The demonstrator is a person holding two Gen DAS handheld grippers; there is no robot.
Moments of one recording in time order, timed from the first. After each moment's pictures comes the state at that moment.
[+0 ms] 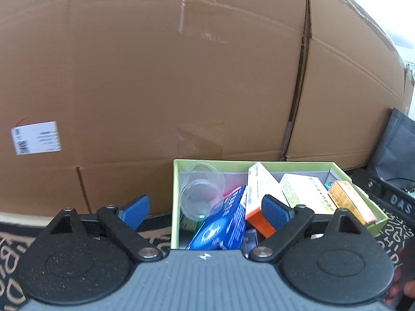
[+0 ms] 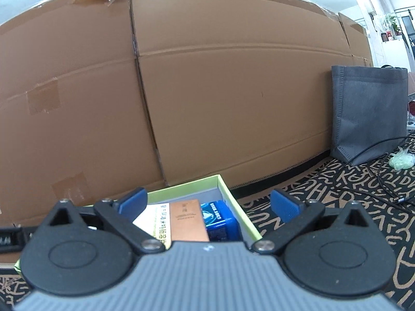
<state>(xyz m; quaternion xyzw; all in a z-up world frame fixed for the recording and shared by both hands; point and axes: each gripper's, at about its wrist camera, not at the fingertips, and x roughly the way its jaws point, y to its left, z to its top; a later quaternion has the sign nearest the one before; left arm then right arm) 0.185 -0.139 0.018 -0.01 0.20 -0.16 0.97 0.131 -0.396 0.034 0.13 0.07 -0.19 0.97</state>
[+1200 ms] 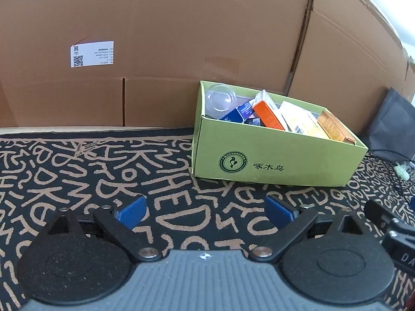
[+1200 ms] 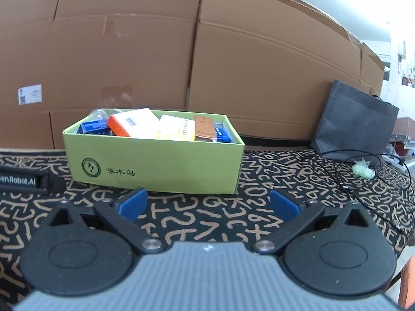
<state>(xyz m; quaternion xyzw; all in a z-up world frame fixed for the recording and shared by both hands) 0.090 -0.101 -0.030 -0.04 0.28 -0.14 0.95 0.019 -0.322 0.020 -0.01 0.19 -0.18 0.97</state>
